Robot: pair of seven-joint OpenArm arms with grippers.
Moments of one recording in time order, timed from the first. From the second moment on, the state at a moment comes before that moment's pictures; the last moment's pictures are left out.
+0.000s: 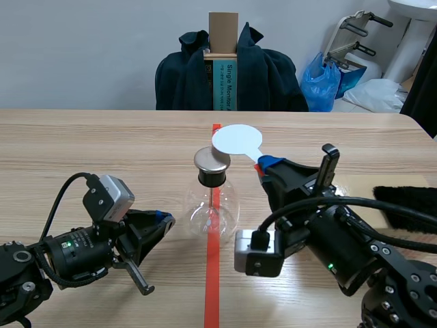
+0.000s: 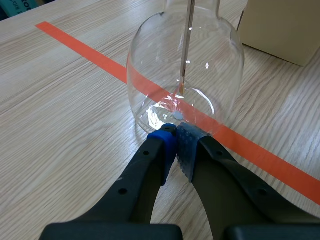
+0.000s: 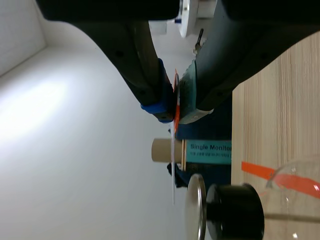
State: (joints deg) left arm -0.6 -26.7 32.0 61.9 -5.4 -24.4 -30.3; right arm -18.7 14.8 -13.6 87.3 -83.1 -26.6 19.5
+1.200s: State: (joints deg) left arm -0.6 -26.9 32.0 61.9 -5.5 -24.4 -30.3; right arm -21.3 24.2 -6.0 106.0 -67.5 -34.3 11.0
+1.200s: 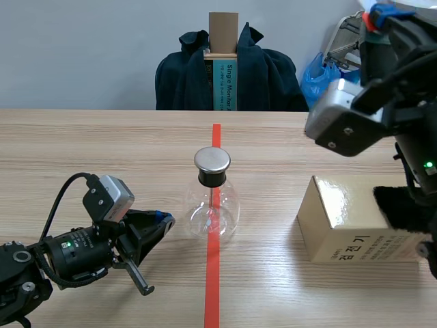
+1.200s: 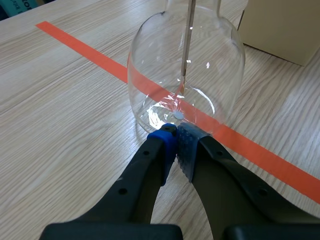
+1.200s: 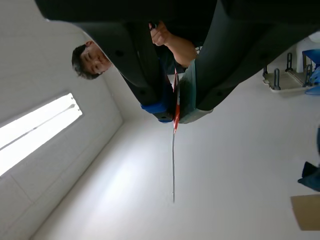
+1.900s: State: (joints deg) left arm 20.7 -42.6 20.3 92.4 -11.5 -23.9 -31.4; right arm -52.6 27.2 1.1 106.0 -58.1 -38.3 11.0
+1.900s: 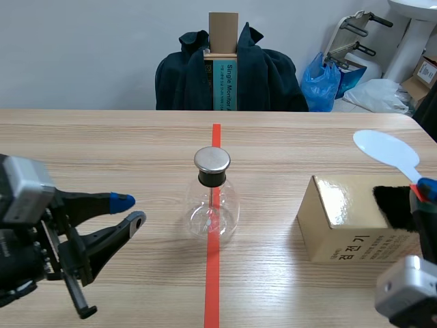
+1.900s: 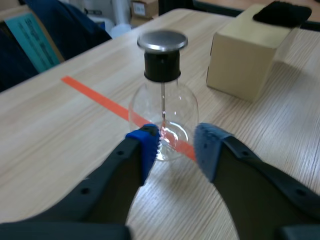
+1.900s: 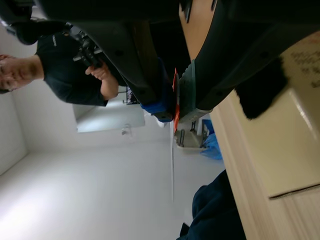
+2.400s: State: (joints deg) left arm 43.9 -54.7 7.3 114.6 -12.3 -15.4 -29.1; right arm -45.3 26.5 -1.7 102.5 -54.9 -34.8 2.0
